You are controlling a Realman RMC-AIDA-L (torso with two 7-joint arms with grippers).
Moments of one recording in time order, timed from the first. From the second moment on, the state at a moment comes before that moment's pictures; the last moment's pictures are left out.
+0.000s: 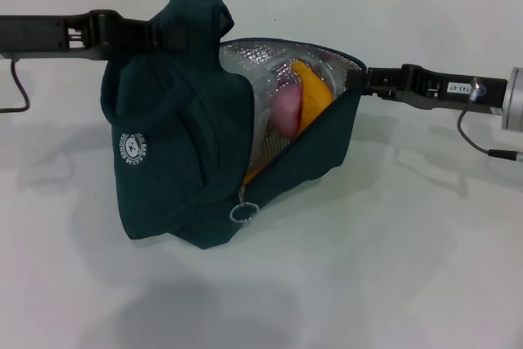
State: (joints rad) left arm -0.62 -1.95 0.64 0.81 1.92 1.82 -2.27; right arm 0.69 1.99 -1.10 -0.39 -1.51 -1.25 2.05
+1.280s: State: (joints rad) left arm -0.68 -2.02 0.68 0.80 1.92 1.82 -2.28; right arm 0.61 1.95 -0.86 -0.60 -1.46 -1.63 1.96
